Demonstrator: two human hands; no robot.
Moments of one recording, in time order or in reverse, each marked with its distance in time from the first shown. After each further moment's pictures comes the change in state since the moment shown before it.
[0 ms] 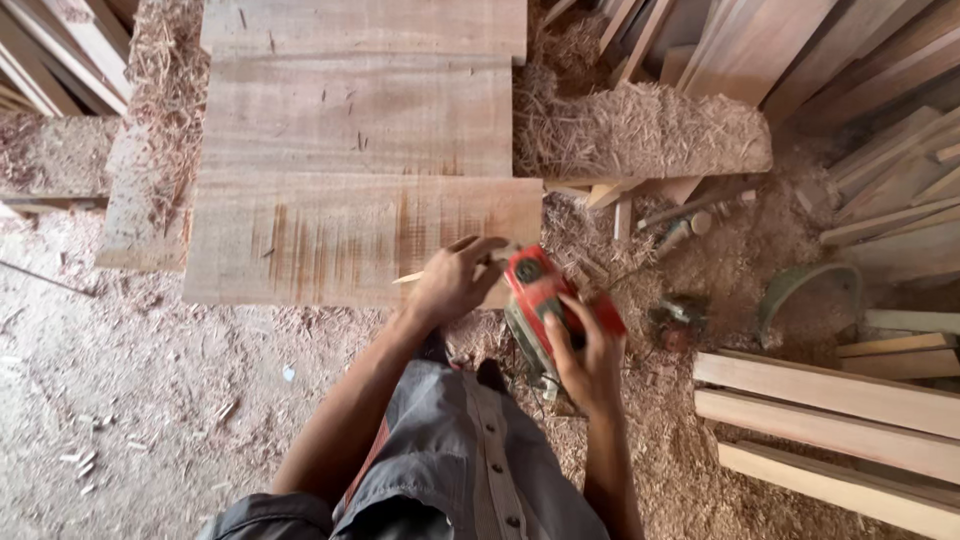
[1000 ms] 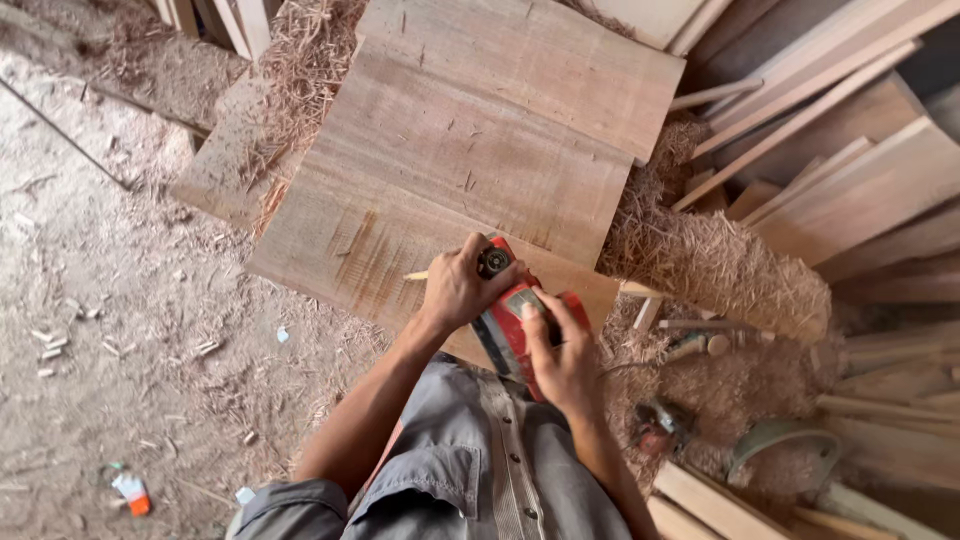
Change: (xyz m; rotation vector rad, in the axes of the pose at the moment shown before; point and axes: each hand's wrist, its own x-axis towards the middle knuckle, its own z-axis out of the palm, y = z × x) left_hand 0.009 -0.033 -0.103 0.021 0.605 -0.406; right_hand 0.140 -0.106 0.089 0.036 -0.465 0.206
